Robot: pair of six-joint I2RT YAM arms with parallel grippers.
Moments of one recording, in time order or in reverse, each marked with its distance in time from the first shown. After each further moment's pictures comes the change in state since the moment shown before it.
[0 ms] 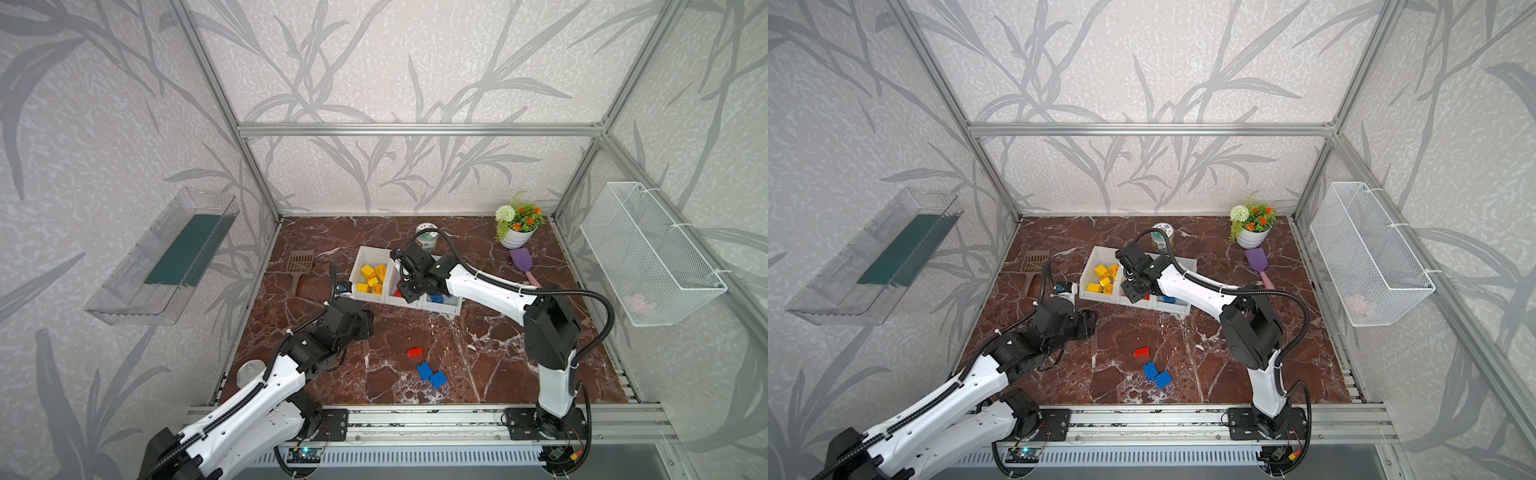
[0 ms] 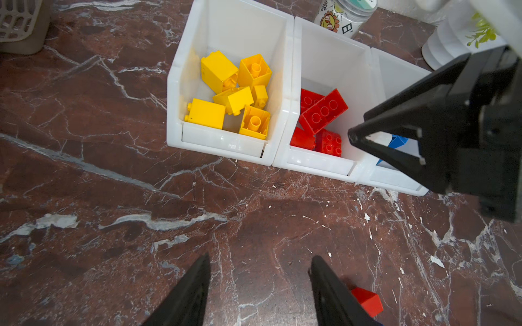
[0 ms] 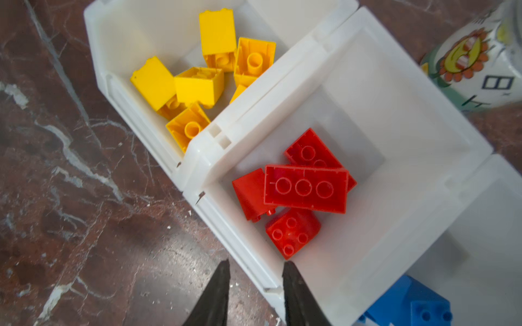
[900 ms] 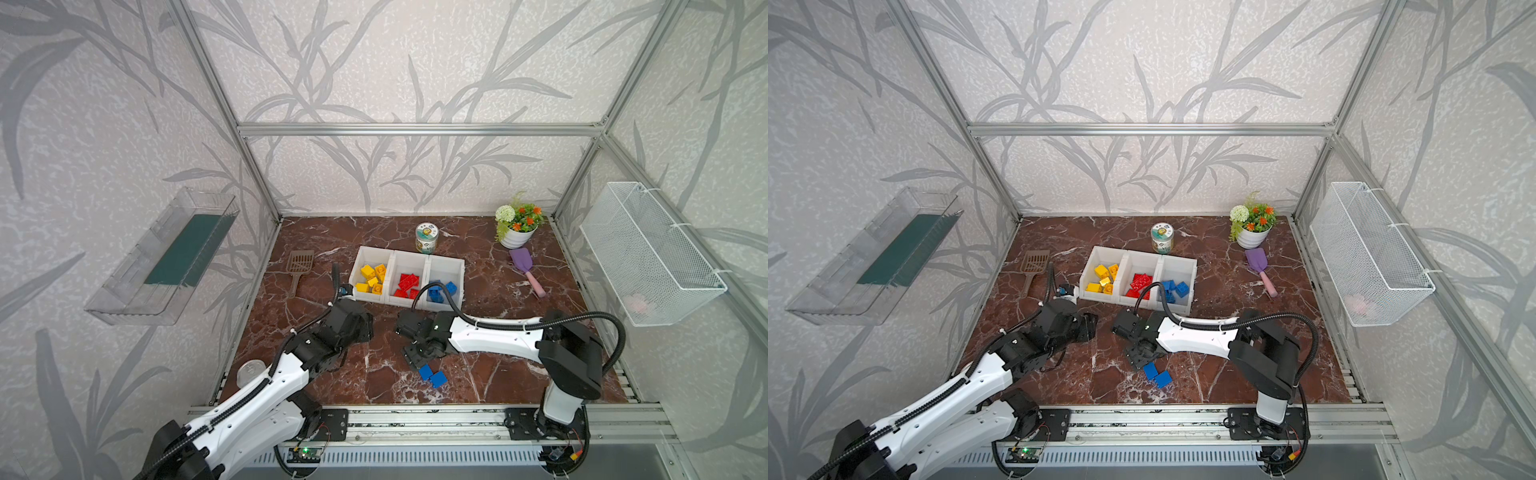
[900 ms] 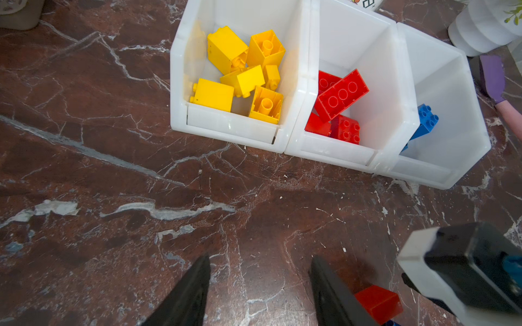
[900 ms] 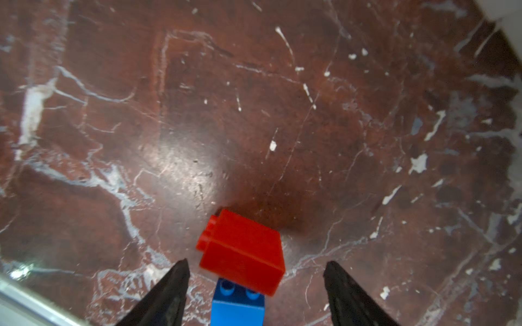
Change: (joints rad) left arm 0.000 0.036 -0.030 0.007 -0.002 -0.007; right arm 0.283 -0.142 -0.407 -0.027 0.034 0.402
